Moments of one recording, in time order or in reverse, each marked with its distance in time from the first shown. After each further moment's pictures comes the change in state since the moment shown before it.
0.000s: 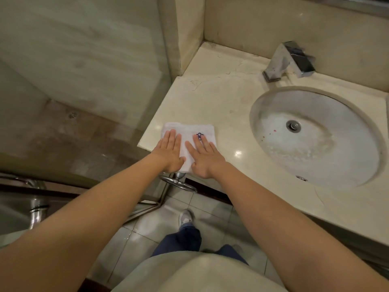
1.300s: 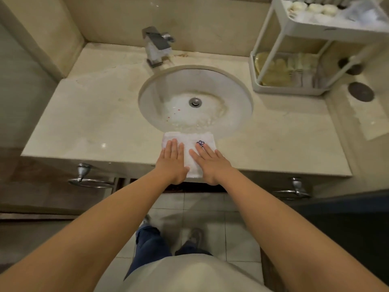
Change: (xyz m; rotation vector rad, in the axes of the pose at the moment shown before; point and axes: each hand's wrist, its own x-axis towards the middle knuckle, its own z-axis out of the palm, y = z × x) left_hand -0.035 0.322 0.047 0.153 0.086 0.236; right_hand -0.228 0.225 0.119 0.105 0.071 0.271
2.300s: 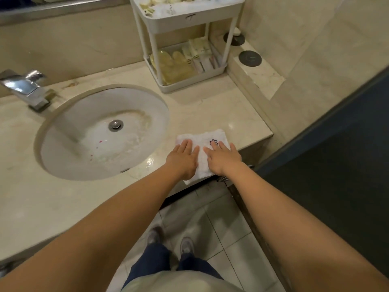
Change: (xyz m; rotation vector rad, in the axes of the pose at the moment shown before) left_hand 0.065 0.201 -0.056 0.380 0.015 0.531; right_hand -0.092 0.166 0.021 0.302 0.029 0.598
